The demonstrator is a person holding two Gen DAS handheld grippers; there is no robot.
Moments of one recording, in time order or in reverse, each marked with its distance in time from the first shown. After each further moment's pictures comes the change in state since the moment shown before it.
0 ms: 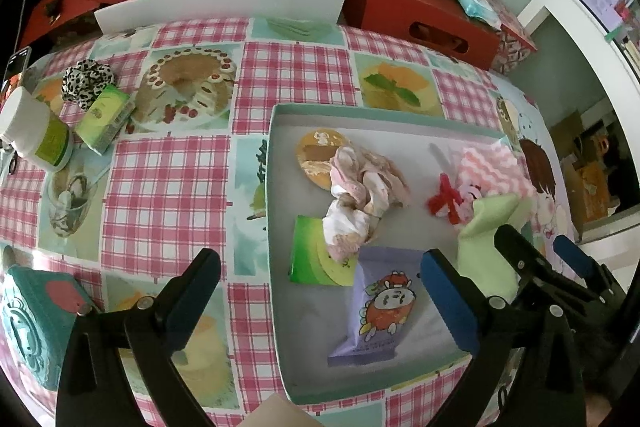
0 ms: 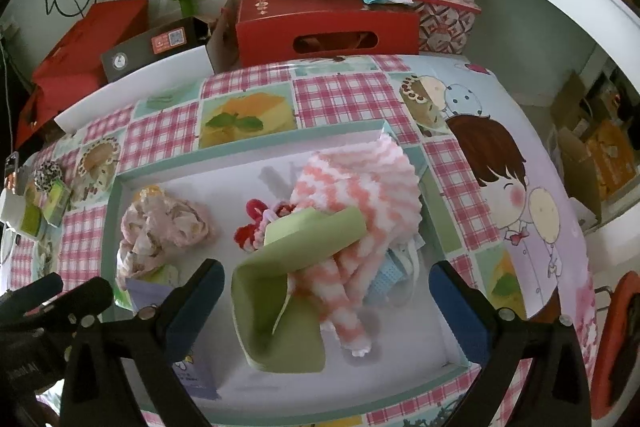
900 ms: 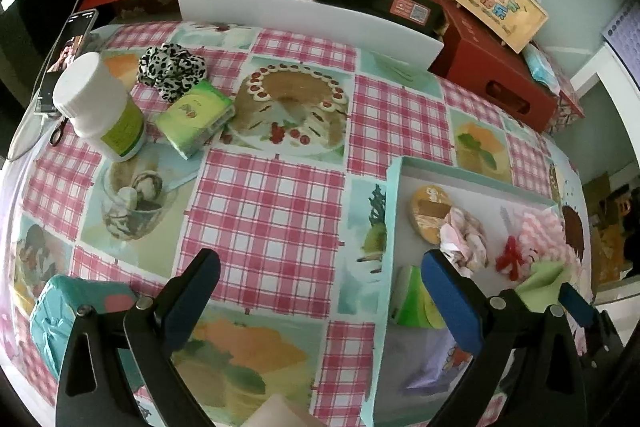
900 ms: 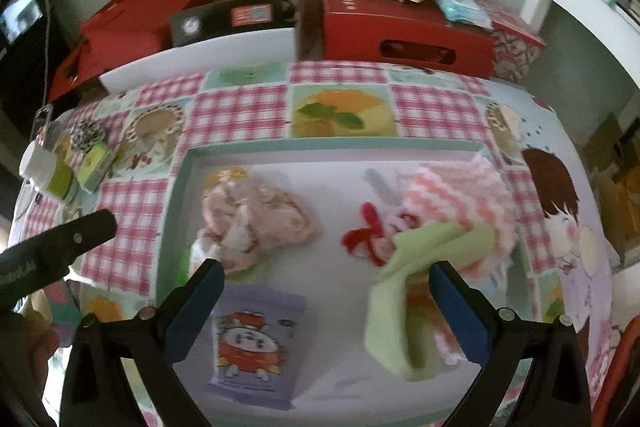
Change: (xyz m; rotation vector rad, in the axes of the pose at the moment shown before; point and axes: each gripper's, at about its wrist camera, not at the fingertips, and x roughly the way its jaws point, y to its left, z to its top) left arm -0.010 0.081 0.017 -0.178 -0.081 0.087; right arm 0.003 0.081 0.000 -0.157 -0.002 0.092
